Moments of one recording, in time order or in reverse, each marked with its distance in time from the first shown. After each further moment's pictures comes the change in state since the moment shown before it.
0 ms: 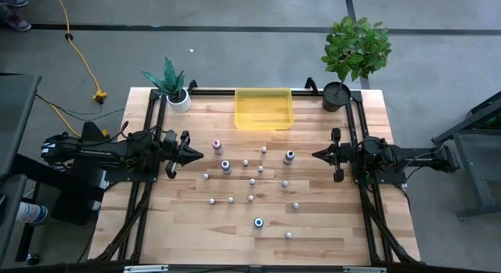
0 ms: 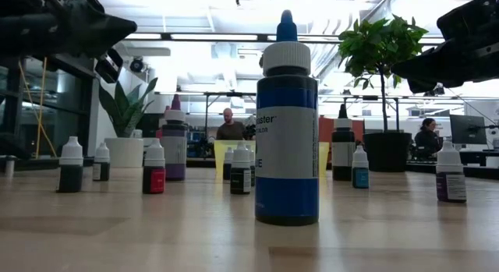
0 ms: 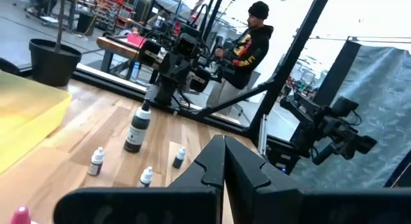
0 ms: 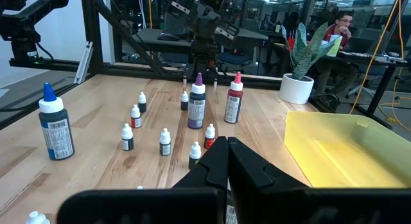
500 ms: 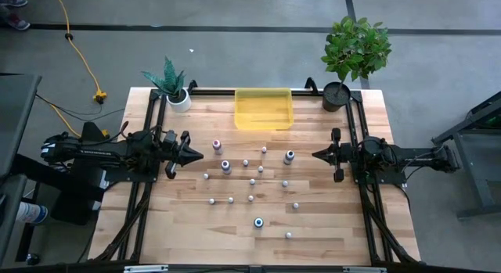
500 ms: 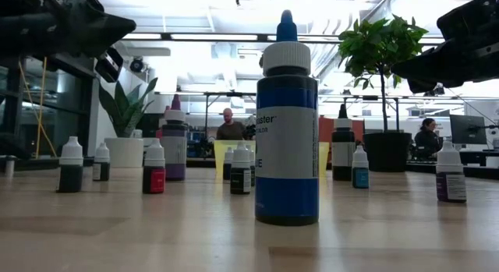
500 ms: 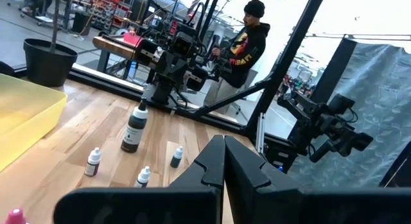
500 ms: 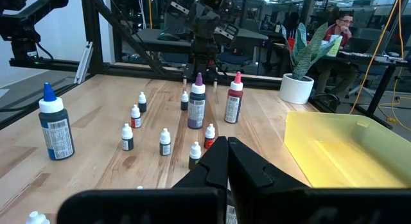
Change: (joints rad) left arm 0.000 0.000 0.000 0.003 0.013 0.006; right arm 0.000 0.000 0.000 0.000 0.000 0.000
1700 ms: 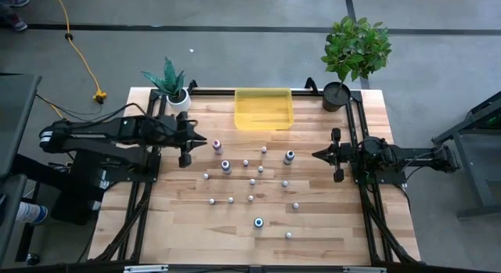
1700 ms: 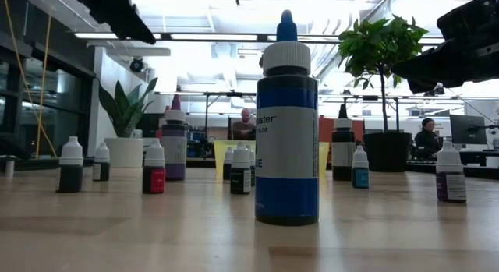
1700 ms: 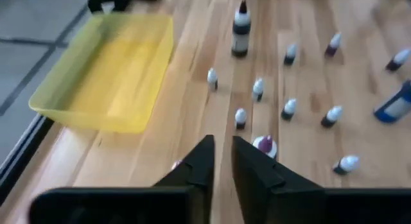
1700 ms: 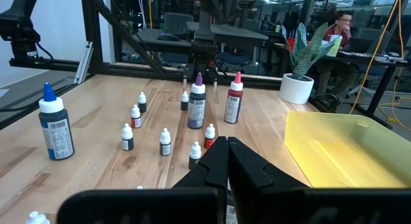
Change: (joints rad) left arm 0.001 0.424 0.748 -1.042 -0.309 0.362; right arm 0.000 0.000 0.000 0.000 0.000 0.000
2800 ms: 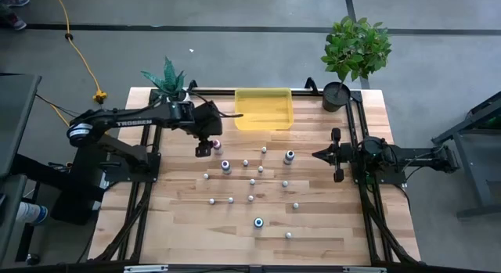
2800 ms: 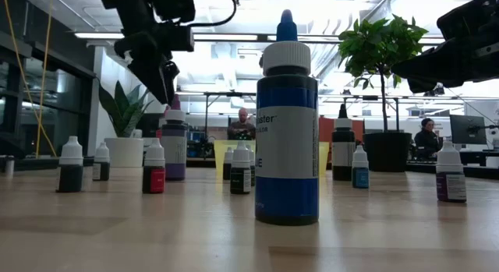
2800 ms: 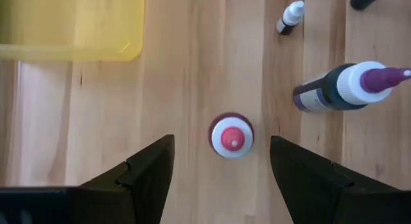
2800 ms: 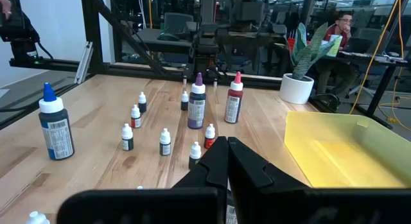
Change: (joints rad) left arm 0.276 0.516 0.198 -0.181 0.183 0.316; right arm 0.000 0.000 0.000 0.000 0.000 0.000
